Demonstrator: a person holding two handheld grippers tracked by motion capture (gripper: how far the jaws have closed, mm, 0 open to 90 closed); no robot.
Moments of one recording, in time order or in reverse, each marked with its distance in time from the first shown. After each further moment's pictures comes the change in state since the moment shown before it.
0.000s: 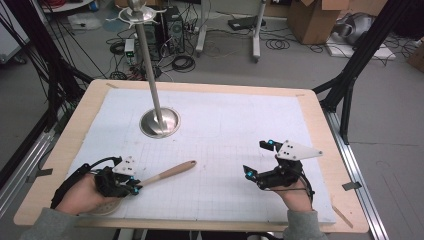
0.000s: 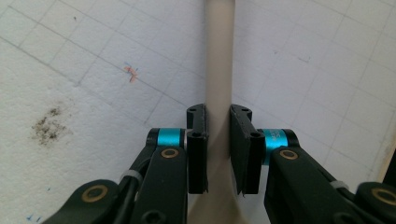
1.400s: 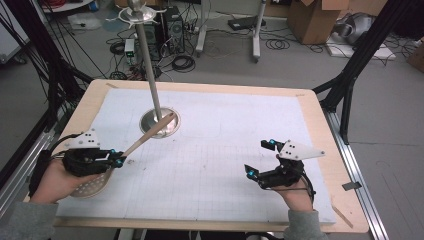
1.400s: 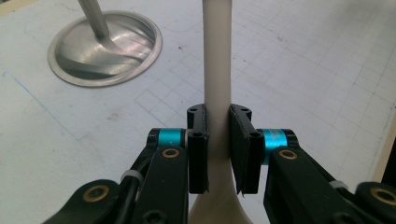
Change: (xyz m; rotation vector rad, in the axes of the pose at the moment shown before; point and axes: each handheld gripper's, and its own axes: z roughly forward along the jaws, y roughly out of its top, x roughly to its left) left arm 0.040 -0.002 -0.075 -0.347 0.067 -0.163; right arm -0.002 -0.001 -0.002 -0.011 -0.002 0.004
